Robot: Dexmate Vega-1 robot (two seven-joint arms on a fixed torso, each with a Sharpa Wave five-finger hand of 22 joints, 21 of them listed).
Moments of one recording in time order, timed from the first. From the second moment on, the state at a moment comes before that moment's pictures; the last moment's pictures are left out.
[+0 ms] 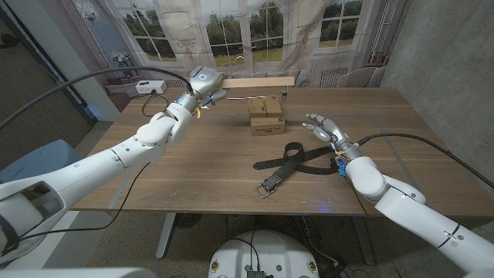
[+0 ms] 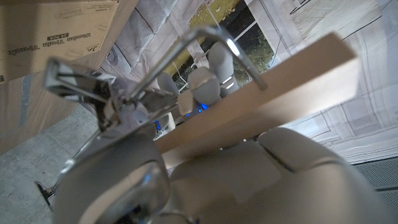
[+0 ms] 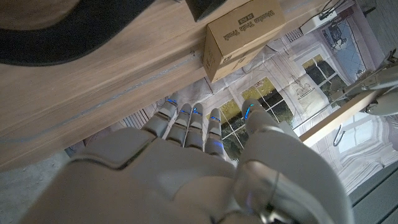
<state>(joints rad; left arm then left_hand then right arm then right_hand) 0.51 0.90 0.85 -1.70 0.90 0.25 0.45 0.59 0.10 0.66 0.17 0.42 0.80 0.04 0.69 0.84 0.97 -0.14 1.56 1.24 1.40 -0.19 1.19 0.98 0.93 -0.13 1.36 0.61 -1.22 -0.84 -0.38 -2.10 -0.02 -0.24 -0.37 0.51 0.12 0.47 -0.18 0.18 0.27 0.01 0.21 0.18 0.27 0.07 0.22 0.19 0.19 0.01 0.22 0.18 0.26 0.06 0.22 0.17</state>
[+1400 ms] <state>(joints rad) 0.51 0.89 0.81 -1.67 0.87 0.20 0.50 0.56 0.09 0.69 0.17 0.43 0.79 0.04 0.73 0.82 0.97 -0.14 1.57 1.24 1.40 -0.19 1.20 0.95 0.93 -0.13 1.39 0.59 -1.19 -0.84 -0.61 -2.32 -0.35 -0.67 -0.32 0.70 0.10 0.49 -0.19 0.18 0.31 0.00 0.21 0.19 0.31 0.05 0.22 0.20 0.29 -0.03 0.25 0.20 0.35 0.06 0.23 0.18</state>
